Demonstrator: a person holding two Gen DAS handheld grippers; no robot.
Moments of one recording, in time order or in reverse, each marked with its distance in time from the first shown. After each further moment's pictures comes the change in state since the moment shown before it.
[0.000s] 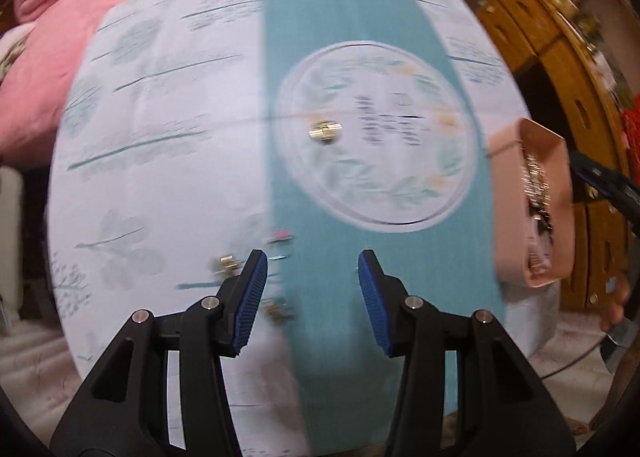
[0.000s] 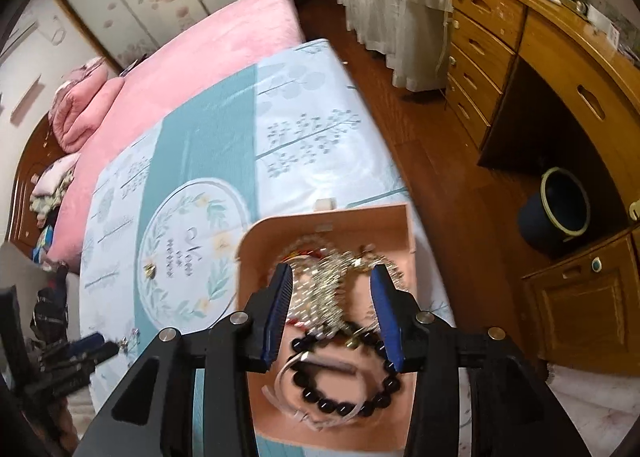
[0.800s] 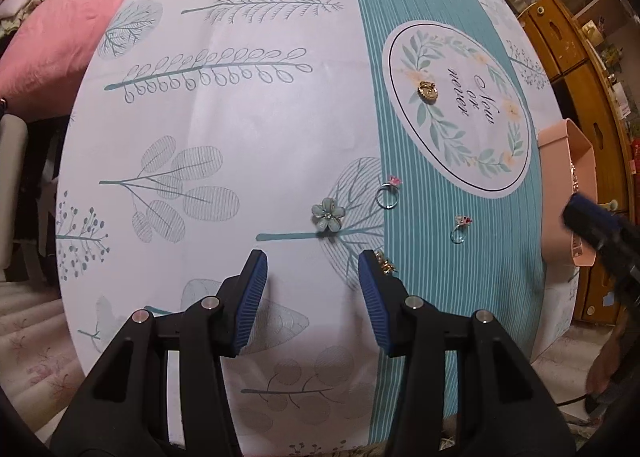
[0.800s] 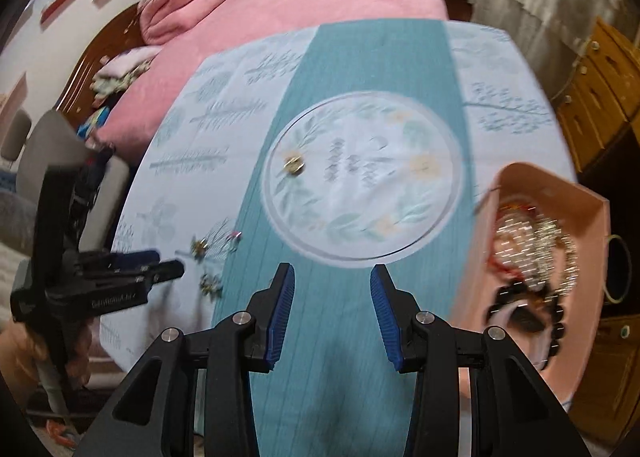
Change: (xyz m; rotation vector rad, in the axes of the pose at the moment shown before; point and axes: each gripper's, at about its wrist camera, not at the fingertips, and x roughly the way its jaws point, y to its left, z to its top) left arm 0.018 0.082 -0.040 -0.099 0.032 -0.039; right arm 0.014 0.181 -0.080 -0.369 0.130 0.174
